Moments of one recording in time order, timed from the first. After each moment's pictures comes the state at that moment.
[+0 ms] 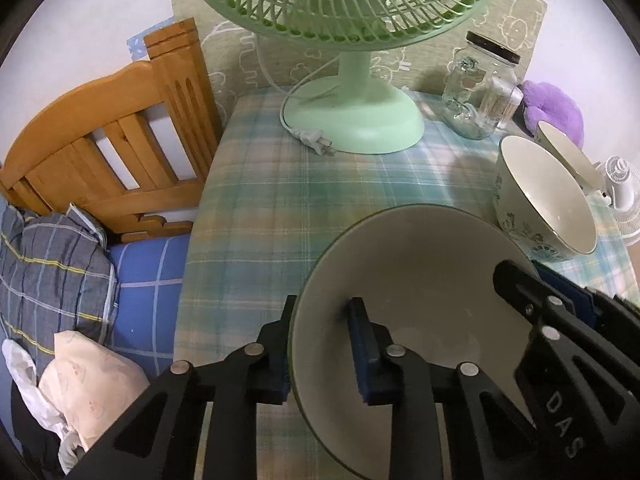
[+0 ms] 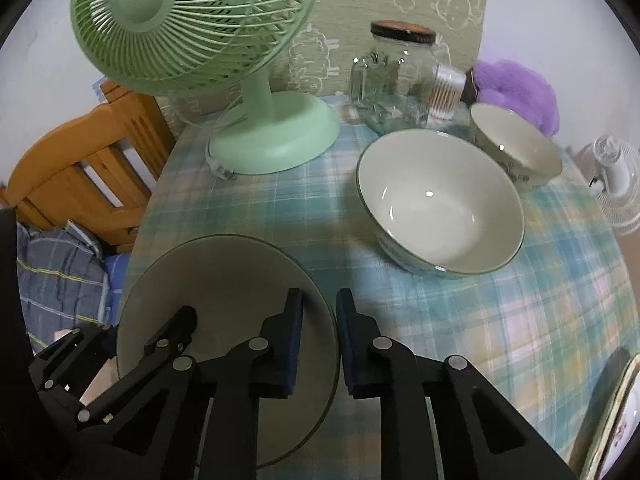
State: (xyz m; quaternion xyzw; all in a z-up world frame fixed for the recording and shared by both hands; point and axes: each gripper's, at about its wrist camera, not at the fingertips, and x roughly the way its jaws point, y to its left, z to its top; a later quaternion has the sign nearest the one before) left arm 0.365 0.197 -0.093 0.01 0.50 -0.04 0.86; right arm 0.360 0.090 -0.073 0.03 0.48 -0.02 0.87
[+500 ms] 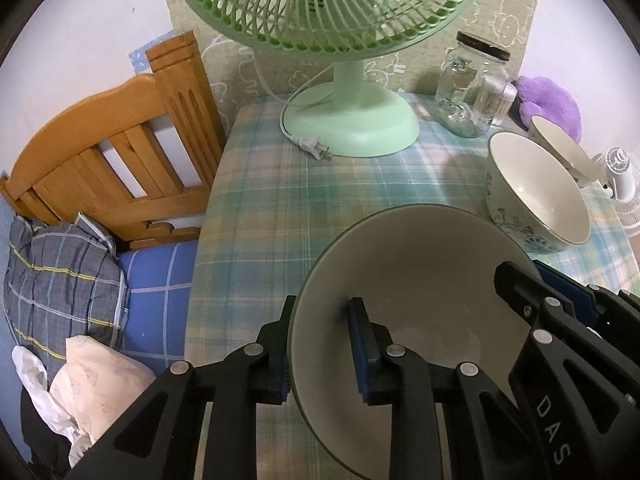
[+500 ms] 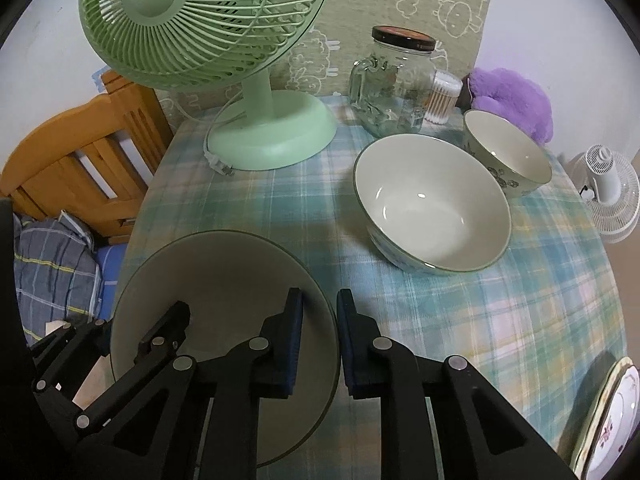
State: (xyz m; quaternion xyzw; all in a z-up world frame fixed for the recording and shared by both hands) left arm 0.353 0.192 -0.082 0.03 0.50 -0.04 0.87; right arm 0.353 0.091 -0.066 0.02 0.49 -0.03 0.87
